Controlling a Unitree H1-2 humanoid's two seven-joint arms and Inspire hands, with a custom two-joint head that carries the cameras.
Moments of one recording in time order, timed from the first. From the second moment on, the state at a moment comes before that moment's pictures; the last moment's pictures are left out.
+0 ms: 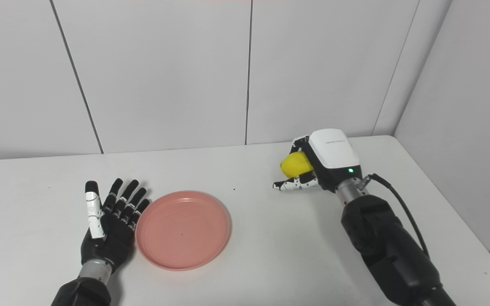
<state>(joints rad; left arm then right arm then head) -0.27 -0.16 0.13 0.08 -0.46 0.33 -0.02 -0.43 -0.55 0.22 0.02 -0.84 0.10 -0.01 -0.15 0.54</state>
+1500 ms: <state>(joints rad) -0.27 -0.18 0.11 0.11 -0.43 0.24 0.00 -0.54 -0.30 0.38 0.02 -0.85 -0.01 0.10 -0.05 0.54</state>
